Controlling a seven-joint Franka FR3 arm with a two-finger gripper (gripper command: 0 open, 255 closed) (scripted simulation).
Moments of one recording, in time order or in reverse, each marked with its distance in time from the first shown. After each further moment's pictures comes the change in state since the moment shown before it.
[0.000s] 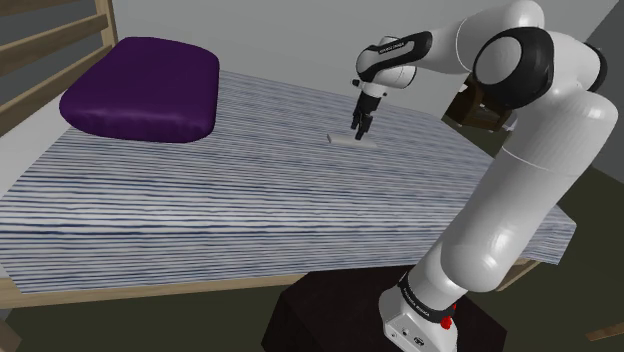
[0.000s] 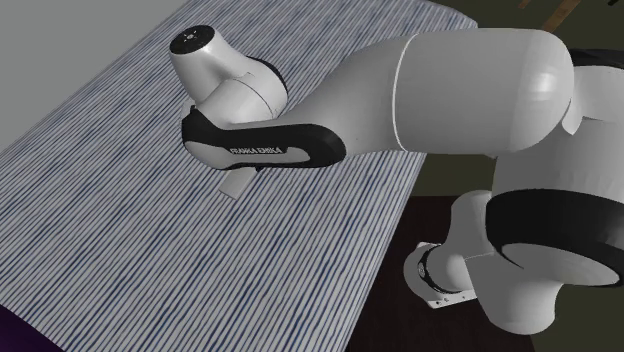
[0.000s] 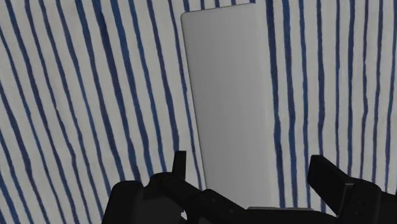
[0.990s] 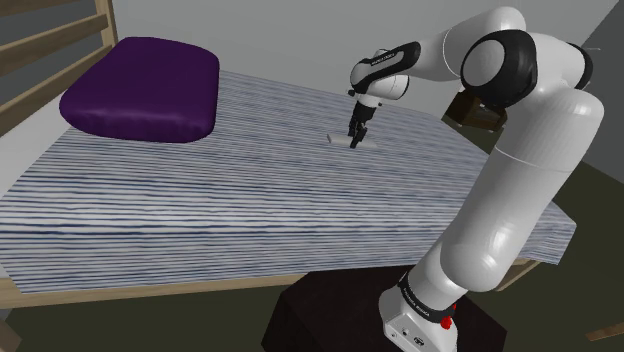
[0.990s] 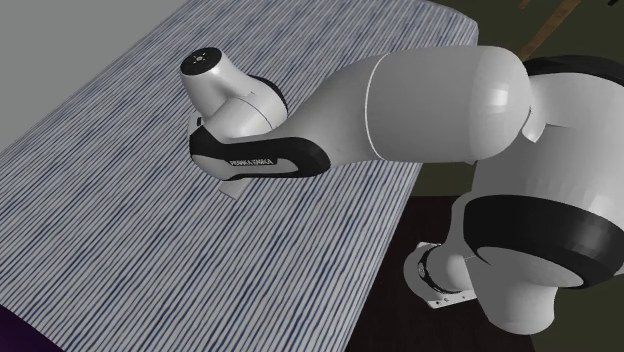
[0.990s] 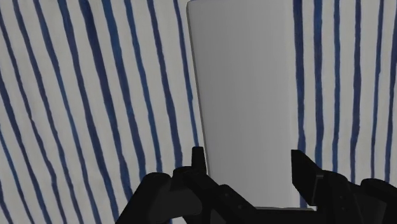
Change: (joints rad) arm -0.010 0.055 0.007 -0.041 0.039 0.088 -0.036
